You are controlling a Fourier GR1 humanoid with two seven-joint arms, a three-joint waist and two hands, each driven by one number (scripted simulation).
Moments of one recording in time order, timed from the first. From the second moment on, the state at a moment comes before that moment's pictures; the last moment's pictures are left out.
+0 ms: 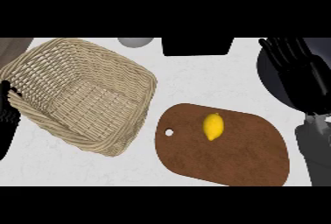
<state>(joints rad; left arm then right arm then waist) 0.00 0.63 -0.02 -1.51 0.36 0.07 -0.13 -0.43 -0.33 -0.02 -1.62 -0.44 0.06 0.14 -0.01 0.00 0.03</state>
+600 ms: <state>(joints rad) 0.16 0.64 -0.02 -1.73 0.34 0.09 -0.13 -0.32 -0.41 0.08 -1.56 0.08 -0.33 0.18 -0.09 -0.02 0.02</state>
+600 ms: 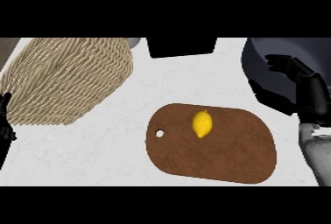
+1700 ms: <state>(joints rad) 0.21 0.55 -0.20 -1.89 0.28 0.14 0.02 -0.31 -0.10 0.33 -1.61 0.62 -0.56 0.77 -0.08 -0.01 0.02</state>
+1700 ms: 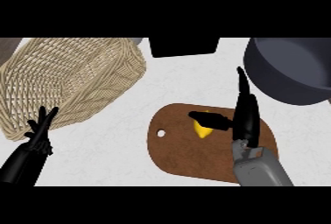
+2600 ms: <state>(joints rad) 0.14 0.50 -0.25 -1.85 0.25 0.14 0.06 -0.23 -0.09 0.39 -1.58 0.68 -0.41 0.96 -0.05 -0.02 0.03</state>
